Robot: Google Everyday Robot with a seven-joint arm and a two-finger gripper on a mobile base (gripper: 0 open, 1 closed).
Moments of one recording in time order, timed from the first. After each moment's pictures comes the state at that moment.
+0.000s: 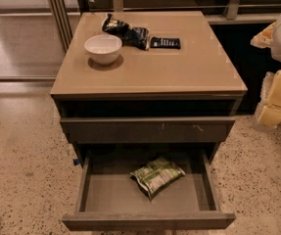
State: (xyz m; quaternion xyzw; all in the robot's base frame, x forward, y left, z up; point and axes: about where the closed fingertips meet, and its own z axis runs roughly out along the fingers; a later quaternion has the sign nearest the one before) arm 0.438 -0.217 0.977 -0.60 0.78 -0.03 0.16
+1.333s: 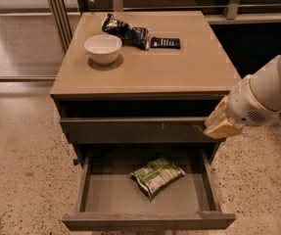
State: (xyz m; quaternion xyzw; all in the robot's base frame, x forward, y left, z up) arm 0.460 -0.189 0.830 -0.58 0.78 0.08 0.20
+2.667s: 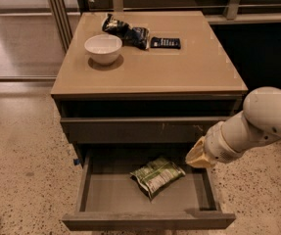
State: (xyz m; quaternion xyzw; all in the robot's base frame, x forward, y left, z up) arm 0.457 -0.159 0.690 -0.59 0.76 0.15 0.20
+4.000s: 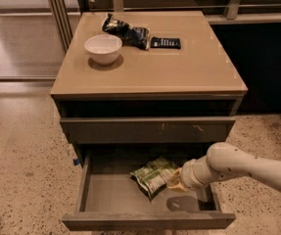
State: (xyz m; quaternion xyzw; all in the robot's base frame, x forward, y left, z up) arm 0.477 -0.122 0.479 -0.60 0.75 0.19 0.23
